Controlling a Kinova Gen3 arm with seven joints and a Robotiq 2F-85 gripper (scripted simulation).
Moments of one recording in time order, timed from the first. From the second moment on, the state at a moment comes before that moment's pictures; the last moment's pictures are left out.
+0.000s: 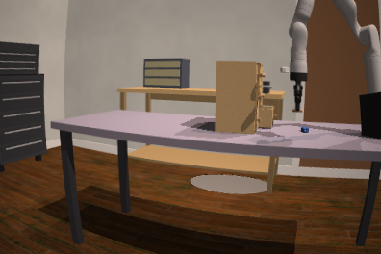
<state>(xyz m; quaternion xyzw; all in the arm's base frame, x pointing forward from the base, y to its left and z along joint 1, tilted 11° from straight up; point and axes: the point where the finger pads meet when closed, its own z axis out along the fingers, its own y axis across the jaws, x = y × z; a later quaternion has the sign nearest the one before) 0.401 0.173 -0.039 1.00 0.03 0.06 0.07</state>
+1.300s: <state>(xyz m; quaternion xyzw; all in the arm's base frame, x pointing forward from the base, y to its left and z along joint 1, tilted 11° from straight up) 0.401 0.178 -0.023 0.99 0.03 0.07 0.07</state>
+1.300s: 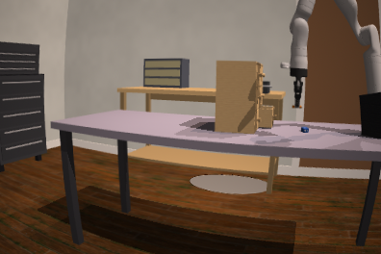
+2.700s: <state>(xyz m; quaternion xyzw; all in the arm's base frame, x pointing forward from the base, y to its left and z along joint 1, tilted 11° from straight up) 0.403 0.178 -0.024 0.99 0.03 0.14 0.07</state>
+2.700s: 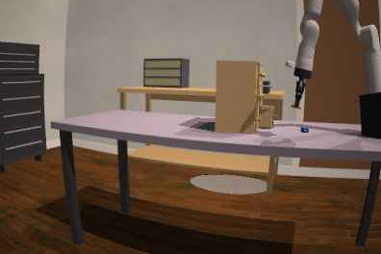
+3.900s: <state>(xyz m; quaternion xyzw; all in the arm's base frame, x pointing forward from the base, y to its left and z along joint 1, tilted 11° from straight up) 0.402 0.179 -0.023 0.96 0.04 0.26 0.06</state>
